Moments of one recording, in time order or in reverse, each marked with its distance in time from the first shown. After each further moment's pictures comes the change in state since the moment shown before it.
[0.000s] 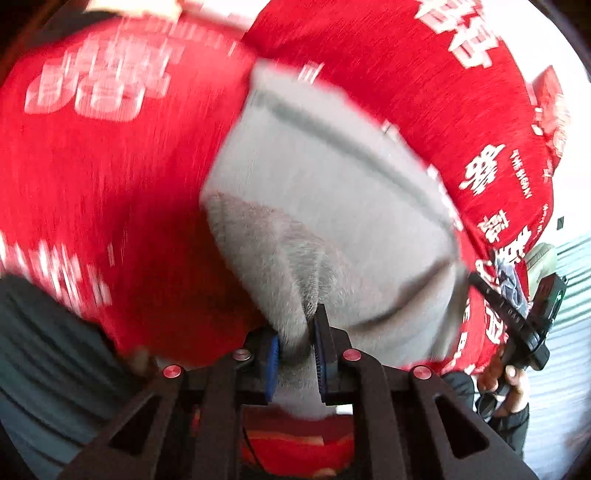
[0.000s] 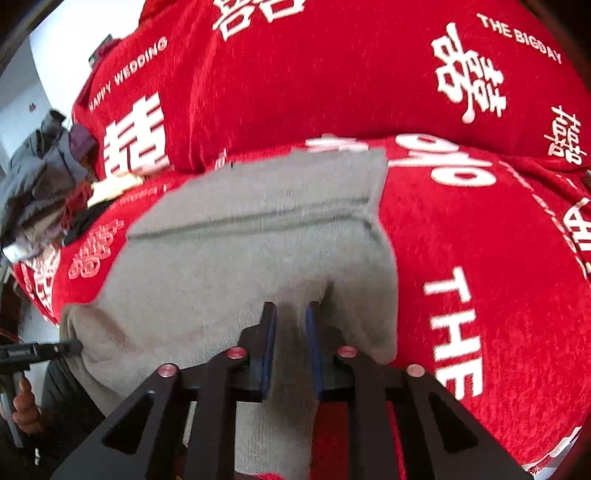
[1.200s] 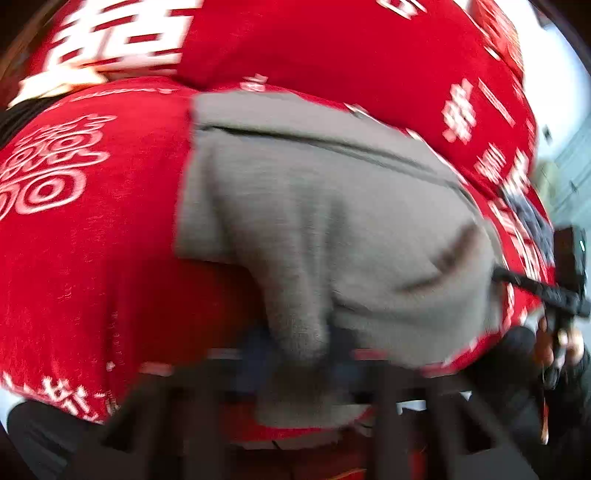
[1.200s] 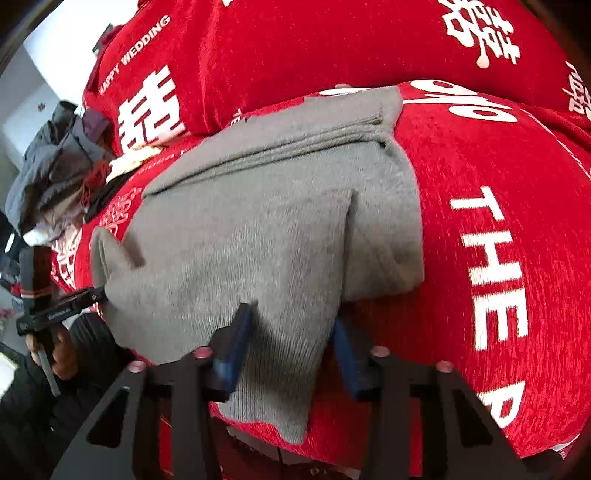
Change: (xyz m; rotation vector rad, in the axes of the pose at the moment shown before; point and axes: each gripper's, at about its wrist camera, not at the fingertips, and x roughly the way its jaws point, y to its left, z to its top) left arm 0.049 -0.010 0.004 0.364 0.025 0.038; right arm 0.020 -0.005 -0.049 0.012 0.146 0.125
